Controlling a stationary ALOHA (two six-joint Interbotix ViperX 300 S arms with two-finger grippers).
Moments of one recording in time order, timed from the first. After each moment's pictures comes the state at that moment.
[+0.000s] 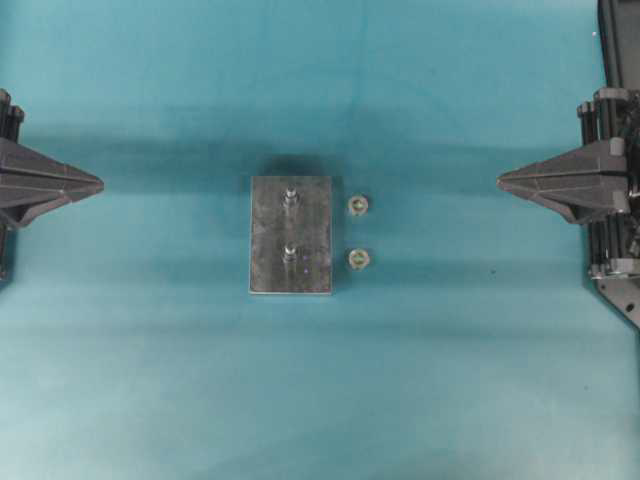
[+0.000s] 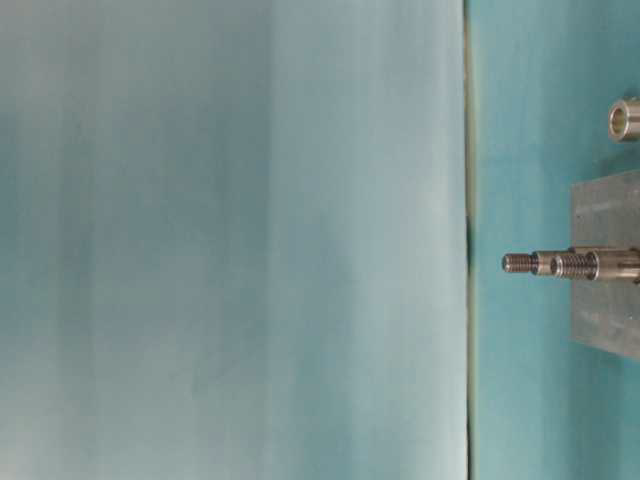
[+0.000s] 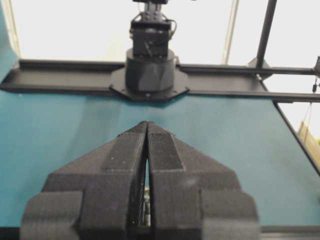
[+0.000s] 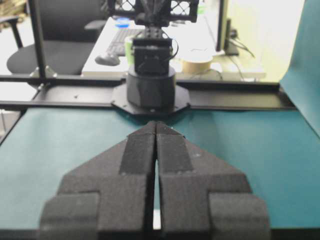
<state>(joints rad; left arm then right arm) 0.00 -0.96 1.18 0.00 -0.29 0.00 0.00 -0.96 1.17 0.00 -0.29 -0.01</state>
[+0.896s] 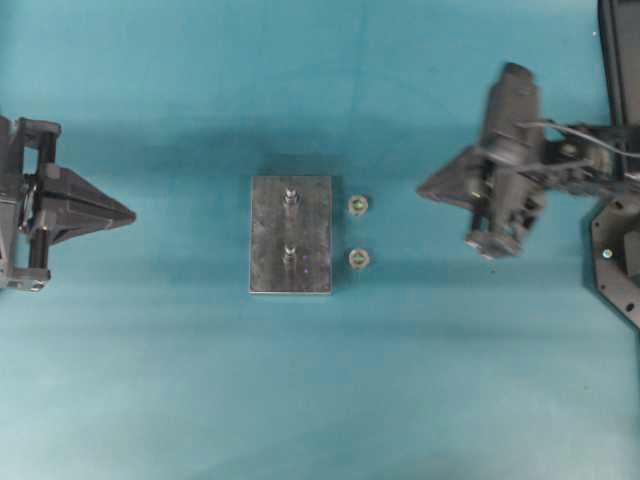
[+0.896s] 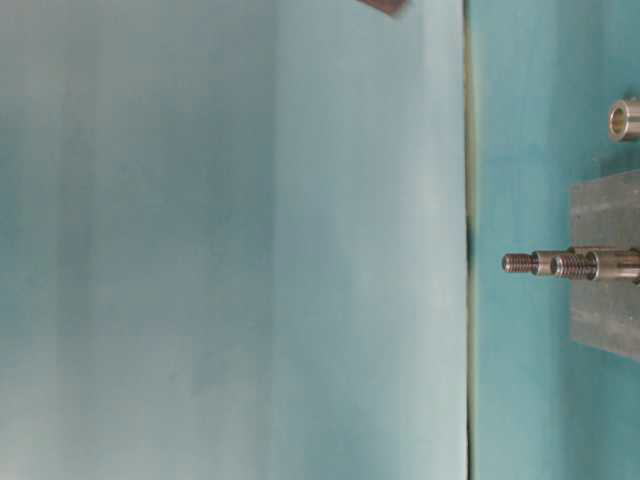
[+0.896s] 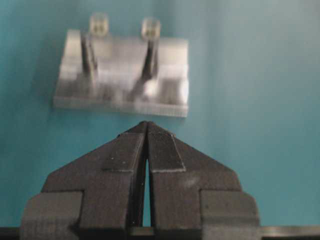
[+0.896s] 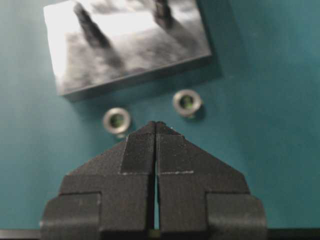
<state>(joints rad) 0.00 -0.80 1.09 0.02 0.20 -0.08 -0.15 -0.44 0.91 0.08 0.27 0.09</state>
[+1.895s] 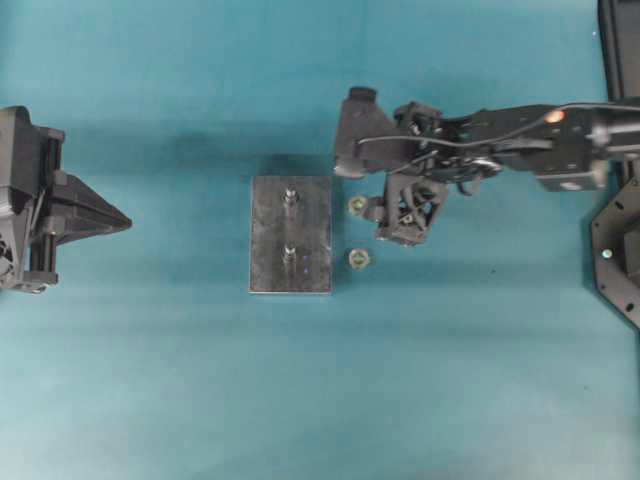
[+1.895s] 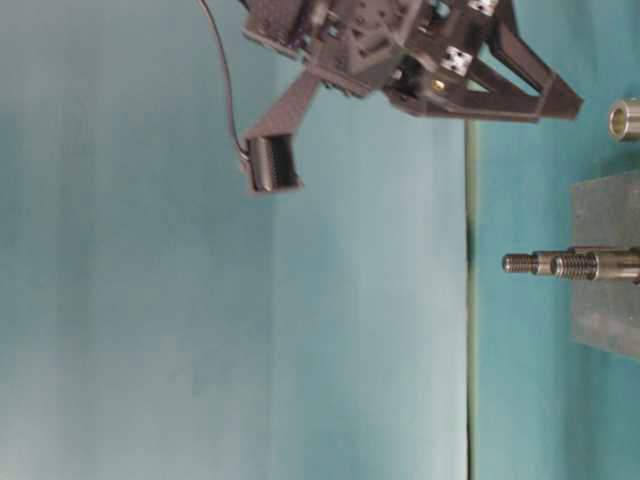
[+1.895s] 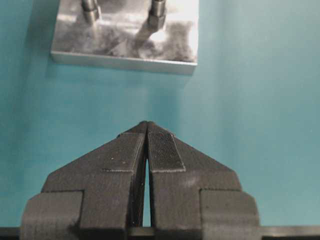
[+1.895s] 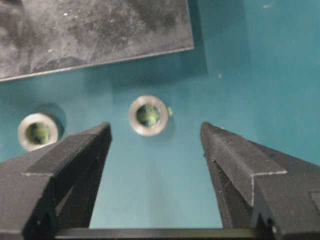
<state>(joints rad) 0.00 -0.76 1.08 0.02 0.29 -0.08 -0.18 0.04 0.62 0.04 0.44 -0.05</state>
